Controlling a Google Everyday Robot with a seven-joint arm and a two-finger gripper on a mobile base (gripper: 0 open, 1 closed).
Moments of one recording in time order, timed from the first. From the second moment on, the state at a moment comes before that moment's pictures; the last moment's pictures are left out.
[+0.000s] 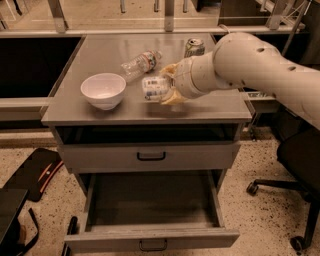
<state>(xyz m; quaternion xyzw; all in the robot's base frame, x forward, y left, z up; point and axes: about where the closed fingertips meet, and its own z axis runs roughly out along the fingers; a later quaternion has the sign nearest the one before) 0.659 -0.033 0.888 -0.70 0.54 -0.09 0.45</state>
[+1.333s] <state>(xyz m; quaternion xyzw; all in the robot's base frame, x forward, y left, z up) 0.658 -0.033 0.888 -0.70 0.54 -0.09 0.45</state>
